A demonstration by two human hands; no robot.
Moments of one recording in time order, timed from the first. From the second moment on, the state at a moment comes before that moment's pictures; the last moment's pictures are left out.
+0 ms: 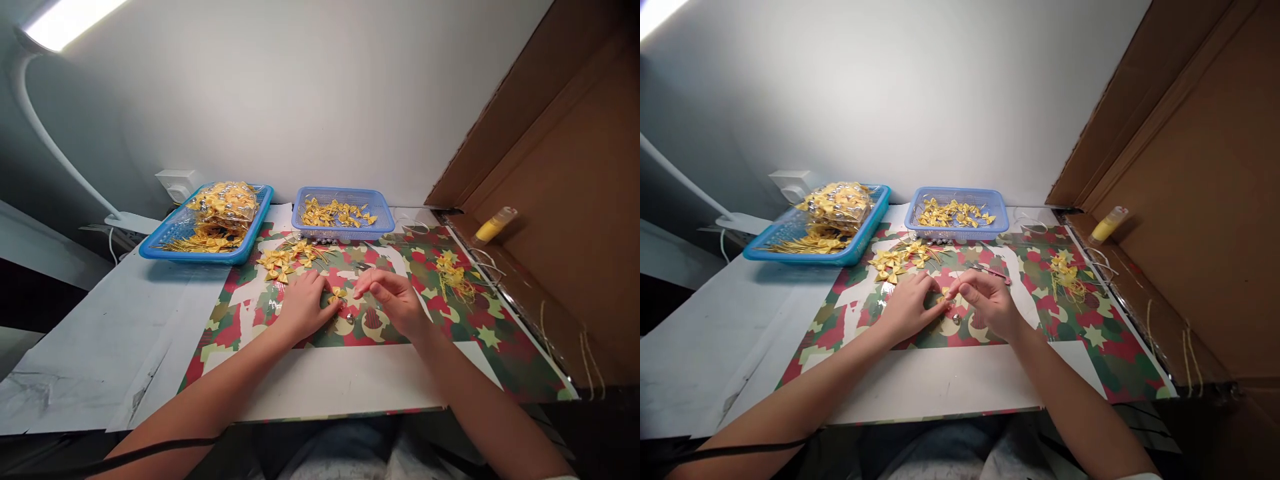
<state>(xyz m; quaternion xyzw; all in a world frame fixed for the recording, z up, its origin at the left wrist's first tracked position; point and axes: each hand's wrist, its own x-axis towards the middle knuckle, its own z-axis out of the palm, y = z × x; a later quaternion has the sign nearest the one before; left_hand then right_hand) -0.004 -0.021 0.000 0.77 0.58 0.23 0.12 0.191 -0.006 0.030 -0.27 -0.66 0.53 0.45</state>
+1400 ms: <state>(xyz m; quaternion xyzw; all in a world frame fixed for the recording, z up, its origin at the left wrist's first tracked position) -0.002 -0.025 0.008 0.57 0.51 0.47 0.45 0.168 -0.010 0.005 -0.41 -0.61 0.47 0.49</state>
